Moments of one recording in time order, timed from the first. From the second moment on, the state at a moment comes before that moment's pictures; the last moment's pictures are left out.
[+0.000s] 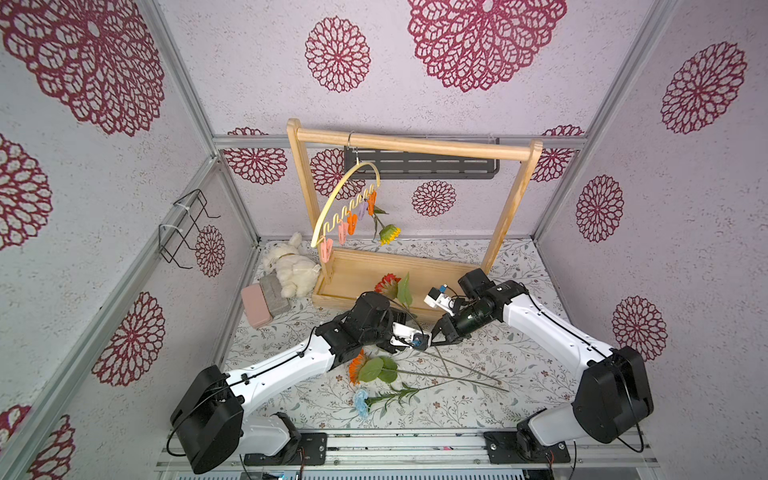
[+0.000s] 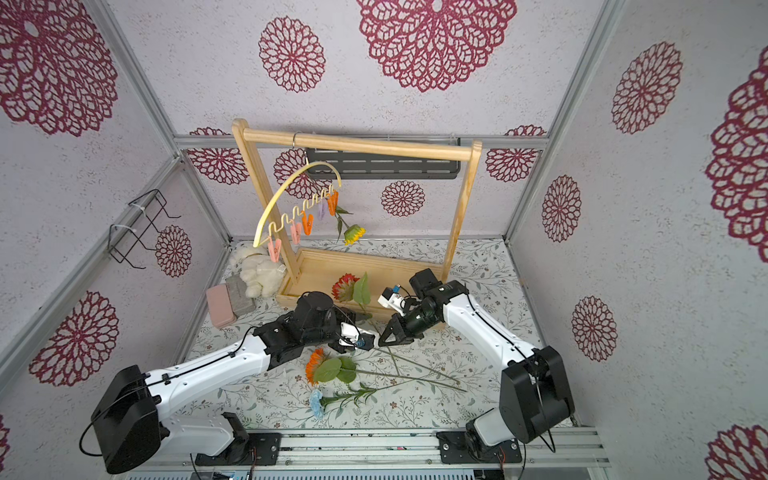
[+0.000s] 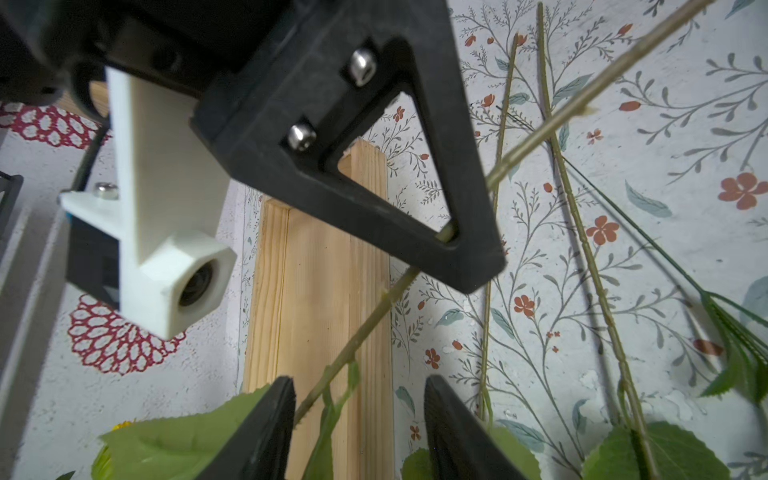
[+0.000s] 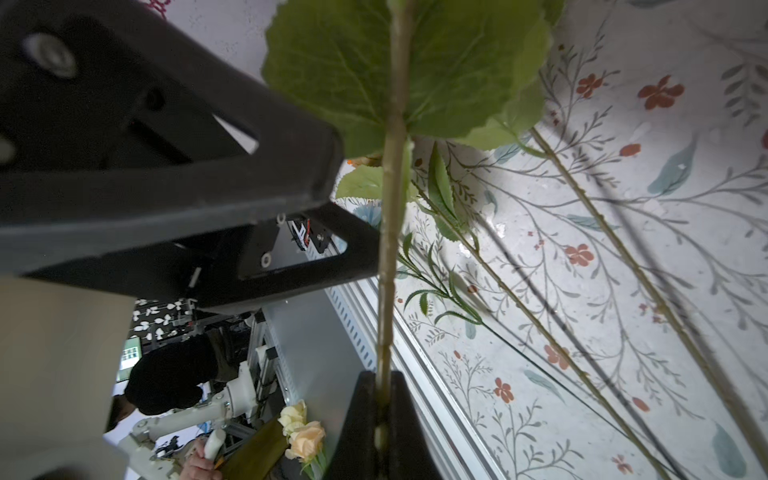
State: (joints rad) left arm -0.82 1.36 0.90 -0.11 0.21 1.08; right arm 0.49 1.46 1.15 -0.98 -0.89 0.10
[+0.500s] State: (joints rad) left arm -0.83 1.40 0.93 -0.10 0.19 1.12; right arm 0.49 1.45 1.14 -0.95 -0.95 0.18
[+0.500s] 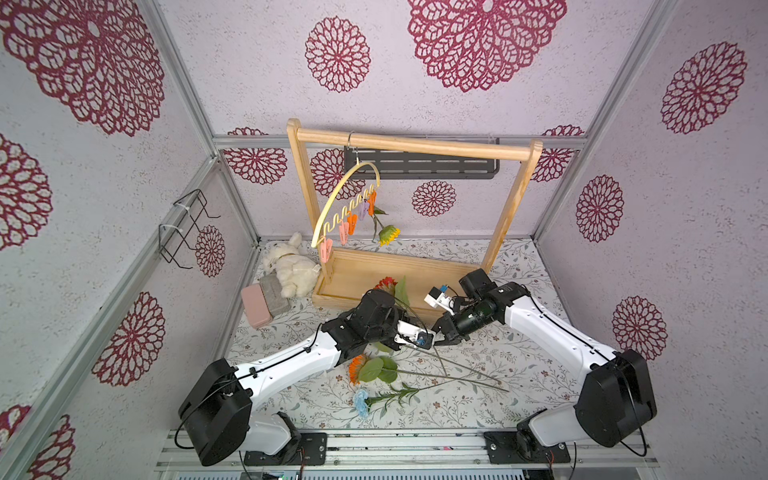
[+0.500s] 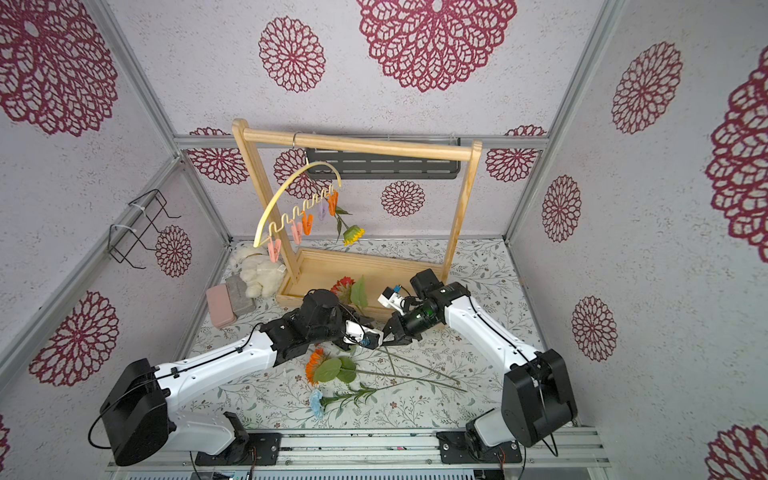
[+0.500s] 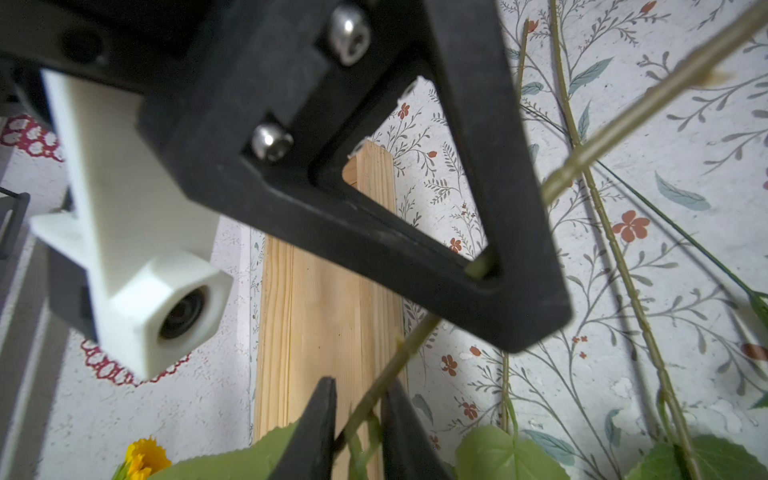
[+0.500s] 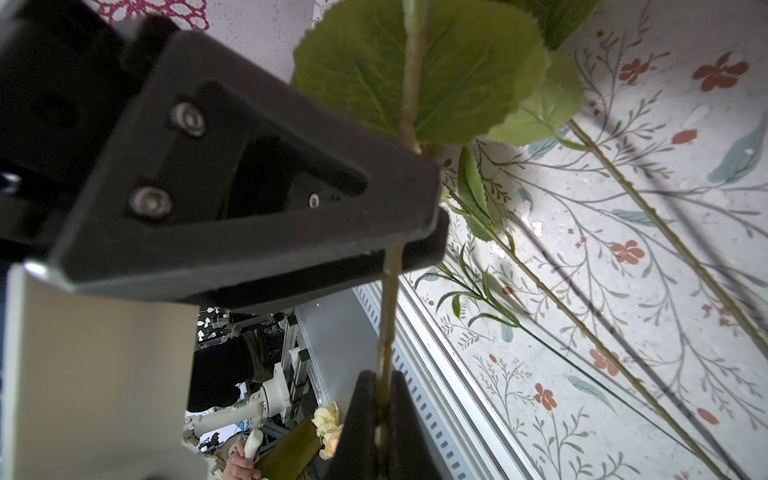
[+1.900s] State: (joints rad) left arm -0.71 1.25 0.96 0.01 0.40 0.69; right arm 0.39 0.65 0.60 0.23 -0.72 -0.10
